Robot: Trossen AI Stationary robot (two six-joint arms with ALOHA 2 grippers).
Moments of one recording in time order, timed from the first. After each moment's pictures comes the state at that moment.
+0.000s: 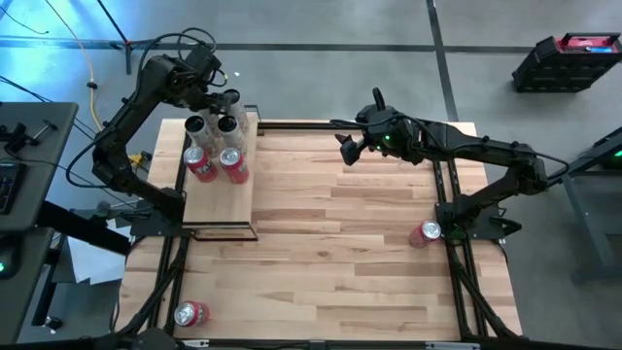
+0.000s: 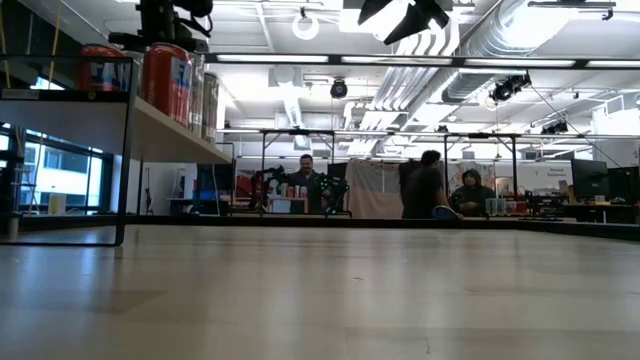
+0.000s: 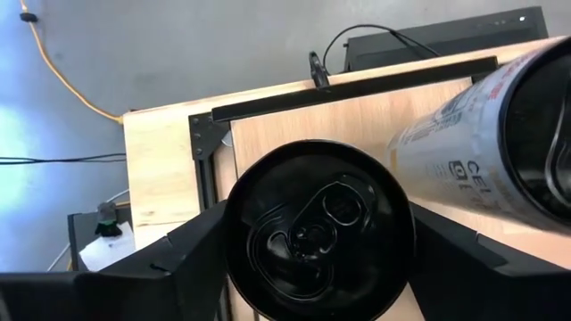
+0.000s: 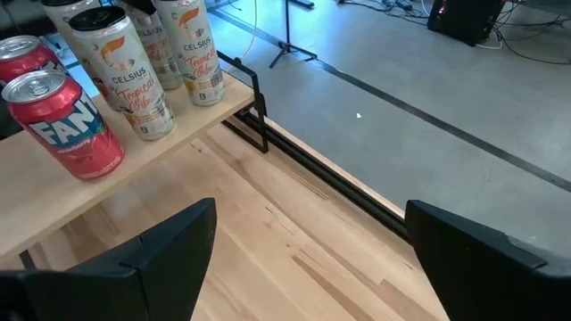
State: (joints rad) left arm 0.96 1.44 1.71 -1.49 -0.33 -0.41; right arm -0.16 1.39 1.49 -0.66 0.49 0.37
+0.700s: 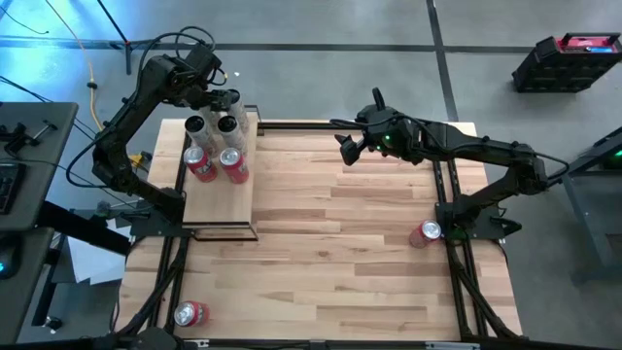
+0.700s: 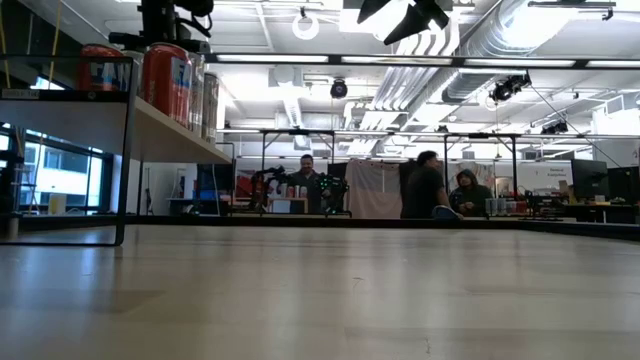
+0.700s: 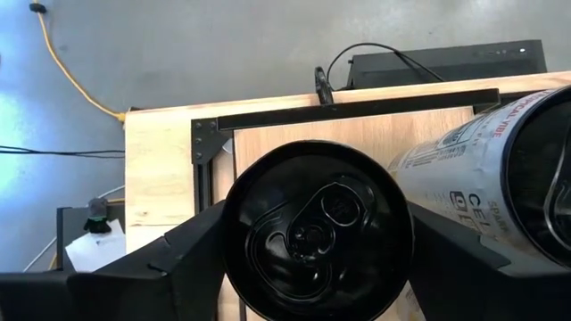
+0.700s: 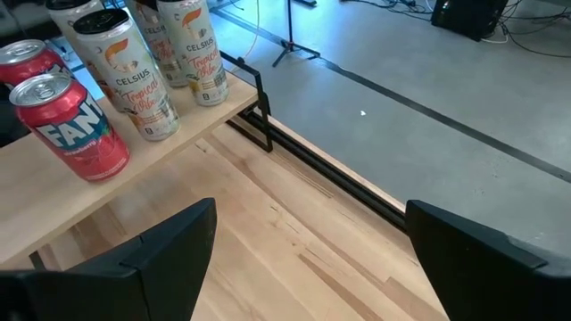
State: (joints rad) left arm 0.96 1.44 1.71 -1.47 -0.35 -0.48; right arm -0.16 1.39 1.49 -0.66 0.48 0.38
